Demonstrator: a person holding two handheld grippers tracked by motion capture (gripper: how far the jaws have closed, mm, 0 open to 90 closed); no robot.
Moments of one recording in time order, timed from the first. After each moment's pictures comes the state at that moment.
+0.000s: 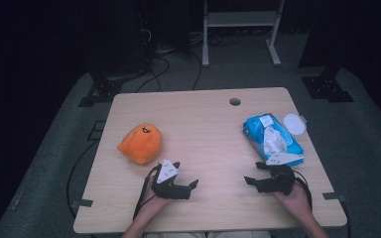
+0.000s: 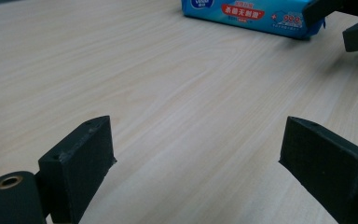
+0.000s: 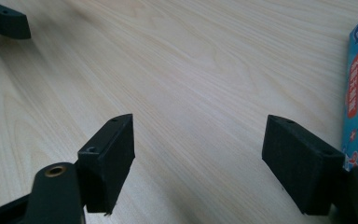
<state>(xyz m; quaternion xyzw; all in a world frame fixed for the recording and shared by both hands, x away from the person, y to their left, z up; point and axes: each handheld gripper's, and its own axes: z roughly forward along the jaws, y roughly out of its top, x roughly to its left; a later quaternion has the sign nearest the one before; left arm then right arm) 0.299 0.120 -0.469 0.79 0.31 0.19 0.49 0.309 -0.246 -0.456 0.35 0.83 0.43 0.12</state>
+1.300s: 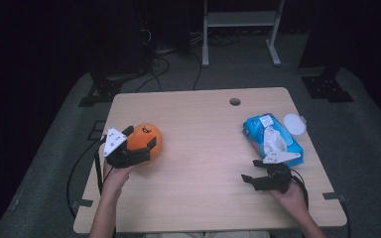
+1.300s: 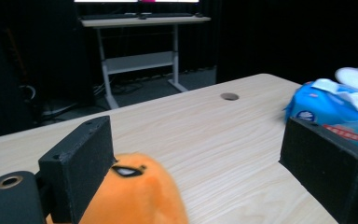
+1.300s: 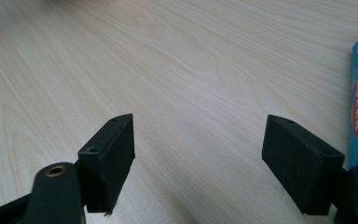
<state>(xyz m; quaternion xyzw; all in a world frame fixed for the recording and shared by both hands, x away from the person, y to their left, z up) 0.330 0.222 -0.379 0.67 0.39 0.32 0.54 0.313 -0.238 -0.453 0.35 0.82 0.43 0.13</state>
